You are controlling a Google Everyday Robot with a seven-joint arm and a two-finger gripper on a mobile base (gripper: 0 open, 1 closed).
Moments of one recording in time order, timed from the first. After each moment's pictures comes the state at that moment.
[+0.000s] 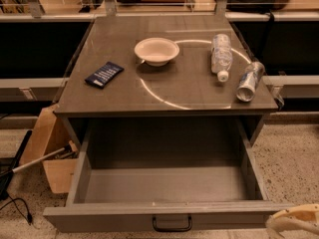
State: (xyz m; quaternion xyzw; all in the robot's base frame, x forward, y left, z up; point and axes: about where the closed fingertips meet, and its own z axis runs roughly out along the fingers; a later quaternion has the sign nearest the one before) arm 0.237 -0.195 0.847 -0.55 0.77 0.10 0.31
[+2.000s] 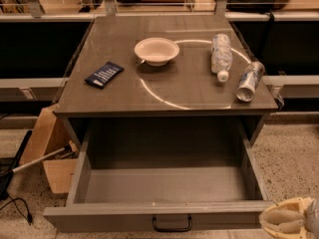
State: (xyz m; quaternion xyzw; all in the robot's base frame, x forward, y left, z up) arm 0.270 -0.220 0.774 -0.51 0.79 0.19 0.29
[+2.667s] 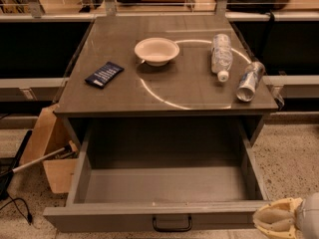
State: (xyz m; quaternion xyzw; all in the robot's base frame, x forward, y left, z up) arm 0.276 -0.218 0.754 -0.50 0.80 0.18 0.29
